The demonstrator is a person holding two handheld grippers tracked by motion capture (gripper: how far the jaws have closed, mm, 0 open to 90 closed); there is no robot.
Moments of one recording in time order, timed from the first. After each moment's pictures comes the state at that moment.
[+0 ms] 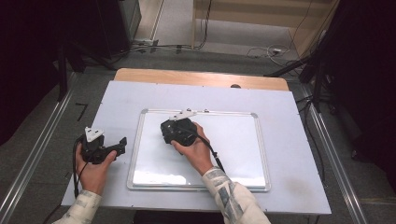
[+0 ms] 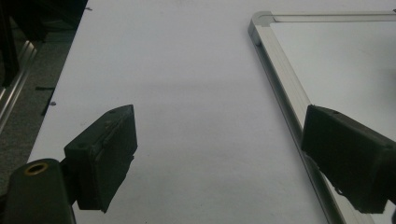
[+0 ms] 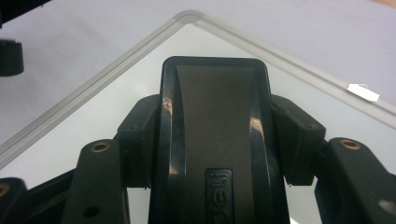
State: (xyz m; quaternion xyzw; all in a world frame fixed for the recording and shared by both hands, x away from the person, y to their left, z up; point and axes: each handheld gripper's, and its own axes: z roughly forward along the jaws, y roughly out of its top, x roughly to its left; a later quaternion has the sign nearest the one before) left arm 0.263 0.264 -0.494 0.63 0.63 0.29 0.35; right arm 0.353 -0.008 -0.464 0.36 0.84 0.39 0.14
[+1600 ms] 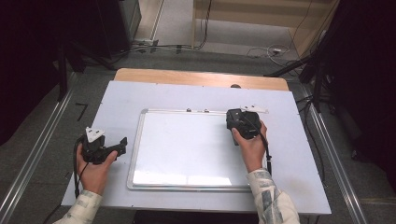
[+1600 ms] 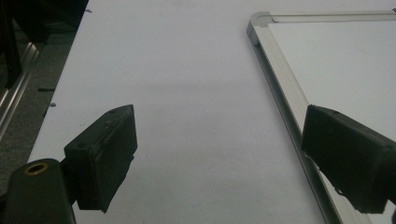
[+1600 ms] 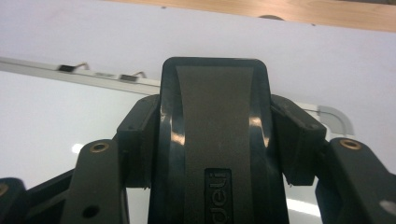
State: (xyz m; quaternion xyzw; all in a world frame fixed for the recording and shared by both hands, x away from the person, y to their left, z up) left arm 0.263 0.262 -0.493 0.63 0.63 0.29 0.35; right arm 0.381 -0.179 -0.451 0.55 0.72 0.35 0.25
